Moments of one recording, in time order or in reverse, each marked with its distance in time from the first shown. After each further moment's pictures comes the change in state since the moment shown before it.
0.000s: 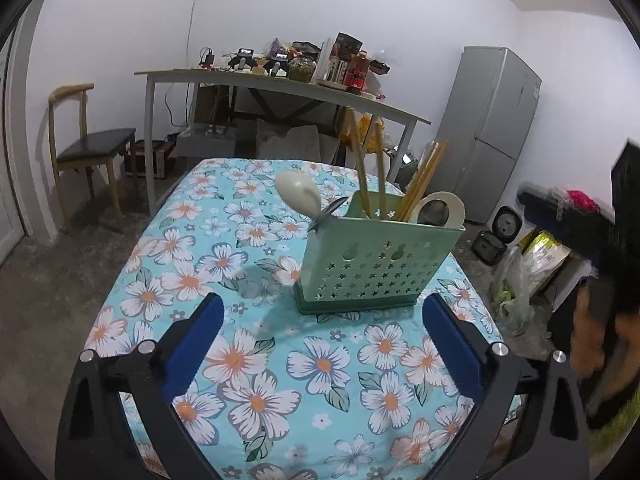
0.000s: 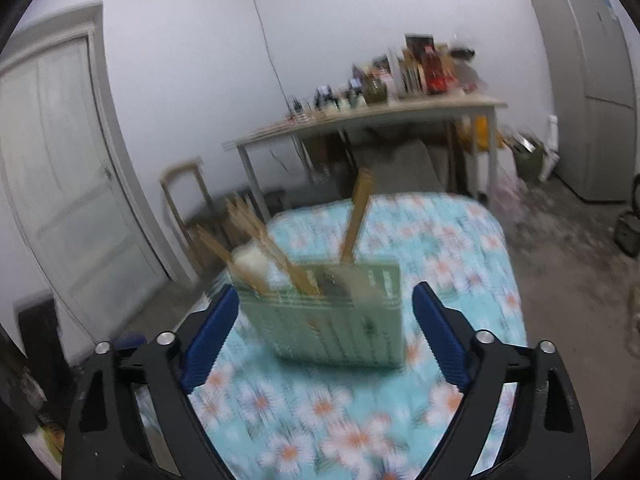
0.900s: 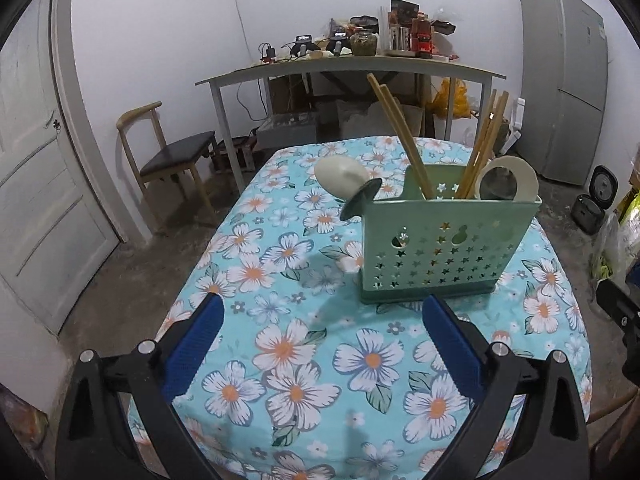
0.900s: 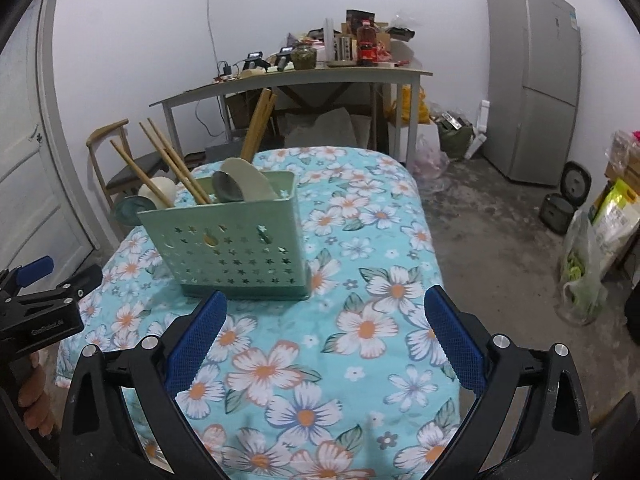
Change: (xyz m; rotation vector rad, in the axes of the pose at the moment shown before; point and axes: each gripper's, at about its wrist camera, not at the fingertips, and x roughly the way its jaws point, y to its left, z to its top) left arm 0.034 -0.055 0.005 0.083 0.101 0.433; right arm -0.013 -0.031 -0.051 0.004 0.062 -0.289
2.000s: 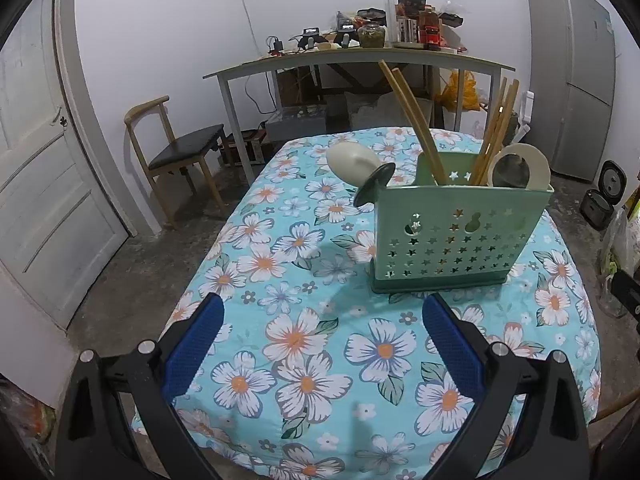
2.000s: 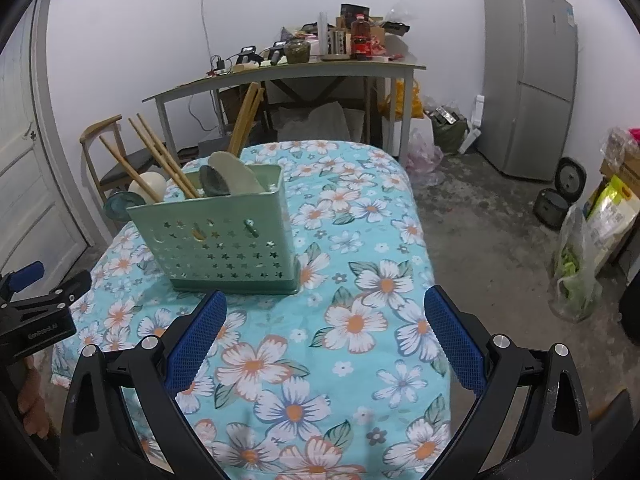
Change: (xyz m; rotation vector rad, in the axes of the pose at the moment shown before) left arm 0.002 0.003 -0.005 -0.004 0.027 0.039; right arm 0.000 -0.008 -0.002 0.005 0.018 -0.023
